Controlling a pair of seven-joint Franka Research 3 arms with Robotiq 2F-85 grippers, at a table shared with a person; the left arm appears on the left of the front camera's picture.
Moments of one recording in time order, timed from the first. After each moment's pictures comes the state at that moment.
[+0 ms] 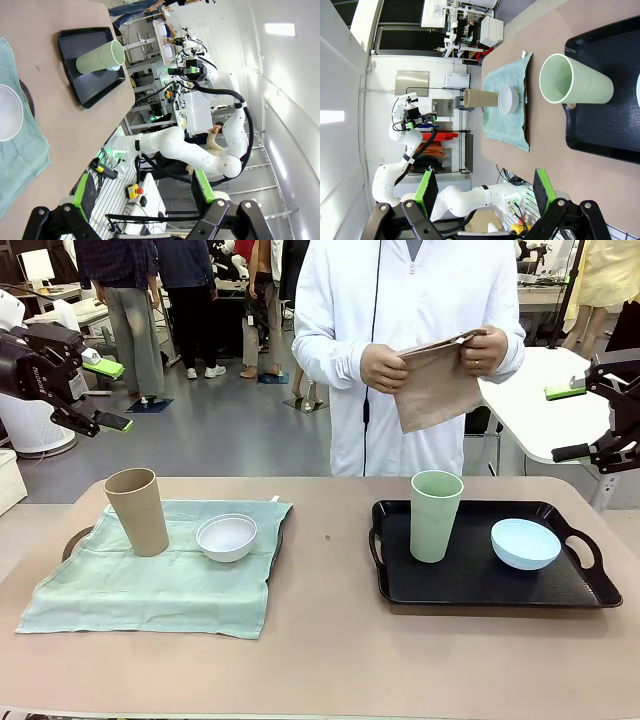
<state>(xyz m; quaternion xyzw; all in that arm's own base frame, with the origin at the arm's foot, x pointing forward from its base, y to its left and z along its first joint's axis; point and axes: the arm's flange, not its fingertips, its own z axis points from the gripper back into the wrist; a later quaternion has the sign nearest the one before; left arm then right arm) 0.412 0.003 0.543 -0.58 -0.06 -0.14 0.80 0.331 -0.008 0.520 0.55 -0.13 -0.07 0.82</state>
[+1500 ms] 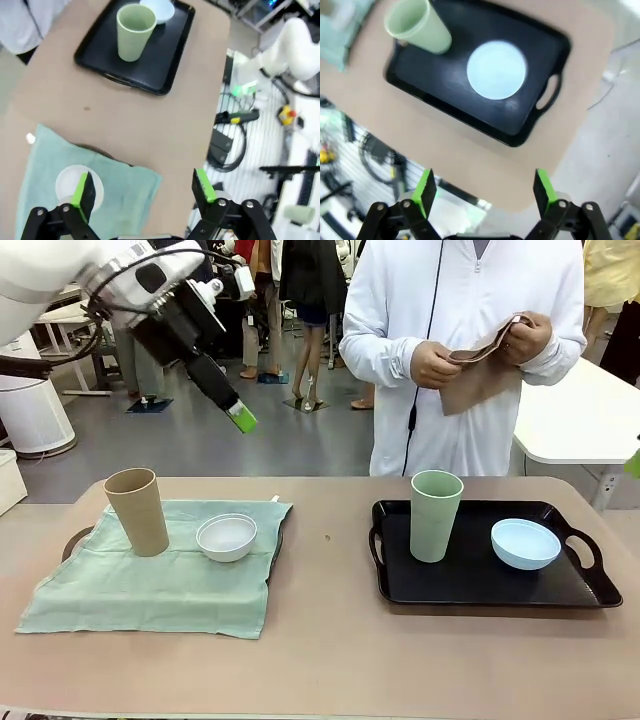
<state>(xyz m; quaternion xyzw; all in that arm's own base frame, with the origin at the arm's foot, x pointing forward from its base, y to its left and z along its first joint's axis) 0.405 -0.231 0.594 -0.21 -0.17 -0.55 0.79 0.347 -0.033 0.558 0.07 -0.11 0.23 0.96</state>
